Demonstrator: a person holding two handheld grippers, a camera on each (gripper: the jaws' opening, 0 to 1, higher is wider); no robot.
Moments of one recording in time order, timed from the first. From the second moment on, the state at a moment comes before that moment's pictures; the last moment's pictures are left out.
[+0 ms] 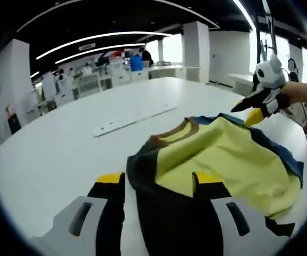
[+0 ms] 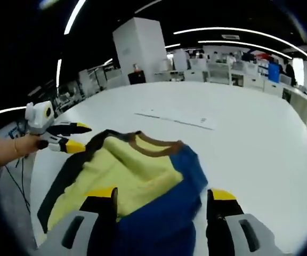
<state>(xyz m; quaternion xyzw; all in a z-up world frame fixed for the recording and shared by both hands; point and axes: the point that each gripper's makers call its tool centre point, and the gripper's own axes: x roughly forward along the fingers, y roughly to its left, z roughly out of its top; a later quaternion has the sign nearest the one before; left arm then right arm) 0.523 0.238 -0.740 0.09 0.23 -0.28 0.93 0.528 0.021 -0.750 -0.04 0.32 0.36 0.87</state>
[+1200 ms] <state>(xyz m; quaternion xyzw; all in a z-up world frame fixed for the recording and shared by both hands) 0.351 0.204 -0.726 0.05 0.24 -0.35 0.90 0.331 0.017 -0.743 -0.04 0.35 0.47 0.81</state>
